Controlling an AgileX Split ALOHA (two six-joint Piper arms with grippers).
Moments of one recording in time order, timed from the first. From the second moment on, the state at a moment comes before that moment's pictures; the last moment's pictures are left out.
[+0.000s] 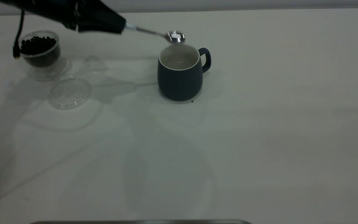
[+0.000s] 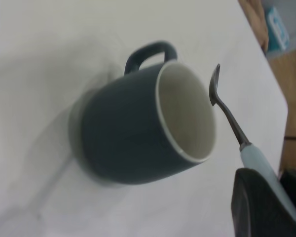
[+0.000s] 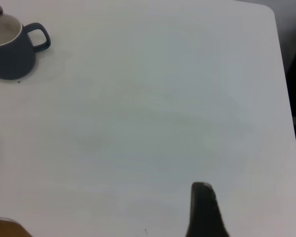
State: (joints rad) left arm 0.01 2.36 -1.49 -1.29 1.04 1.34; right arm 0.08 -0.02 -0.47 0.01 1.14 -0.08
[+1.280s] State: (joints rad) left arm 0.57 2.25 -1.17 -1.18 1.15 1.16; right arm 0.08 -0.02 -0.47 0.01 1.14 -0.08
